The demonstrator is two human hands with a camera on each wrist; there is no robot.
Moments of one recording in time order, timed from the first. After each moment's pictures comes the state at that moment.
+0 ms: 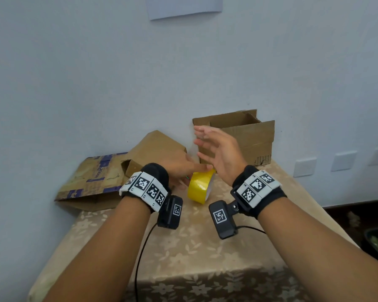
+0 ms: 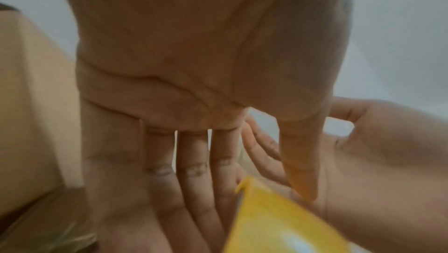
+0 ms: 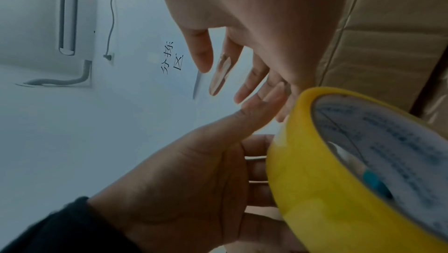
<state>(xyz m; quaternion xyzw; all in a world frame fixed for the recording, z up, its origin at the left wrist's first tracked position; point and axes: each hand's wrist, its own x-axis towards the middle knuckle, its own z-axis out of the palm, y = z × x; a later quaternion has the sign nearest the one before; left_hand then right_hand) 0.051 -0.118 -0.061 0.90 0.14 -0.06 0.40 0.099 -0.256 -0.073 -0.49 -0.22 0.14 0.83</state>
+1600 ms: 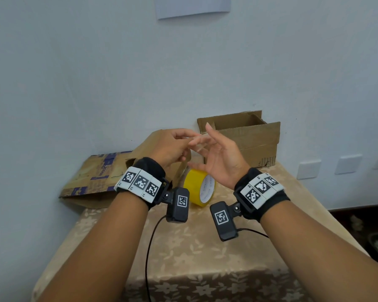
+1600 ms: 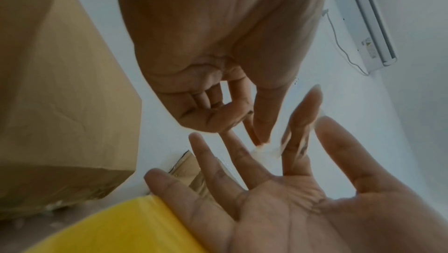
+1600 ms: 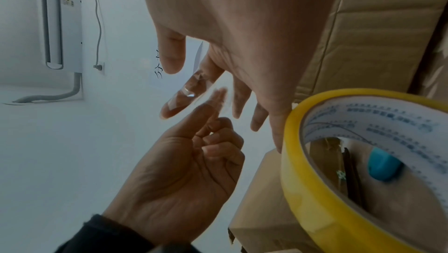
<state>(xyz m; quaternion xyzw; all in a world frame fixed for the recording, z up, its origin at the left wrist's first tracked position) 0.039 -0.105 -0.037 0.80 0.06 0.18 0.57 0.091 -0.249 -0.071 -0.41 -0.31 0.29 0.81</state>
